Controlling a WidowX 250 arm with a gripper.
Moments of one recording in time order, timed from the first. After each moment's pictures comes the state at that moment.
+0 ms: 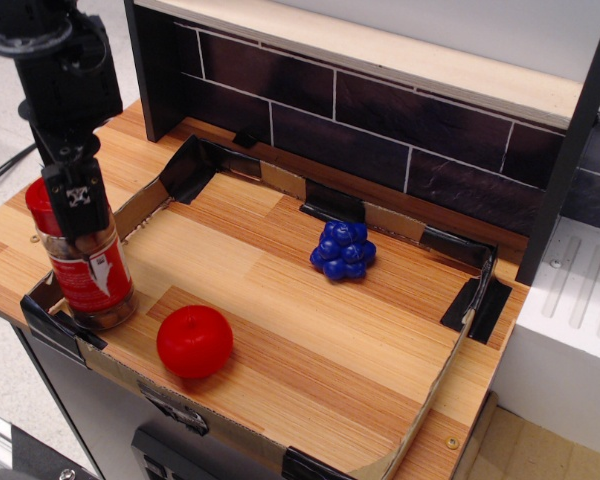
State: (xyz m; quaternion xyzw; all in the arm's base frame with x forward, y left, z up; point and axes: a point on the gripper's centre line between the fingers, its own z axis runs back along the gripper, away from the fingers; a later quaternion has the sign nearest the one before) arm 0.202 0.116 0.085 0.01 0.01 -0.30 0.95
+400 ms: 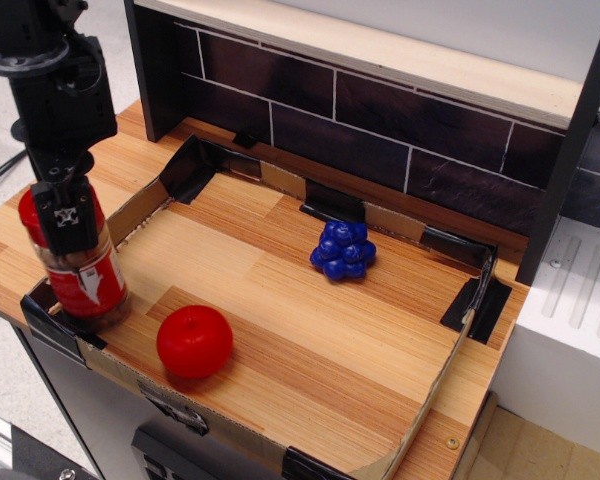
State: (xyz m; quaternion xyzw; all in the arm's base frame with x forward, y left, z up) arm 0.190 0.113 0.081 0.00 0.03 -0.32 0.95
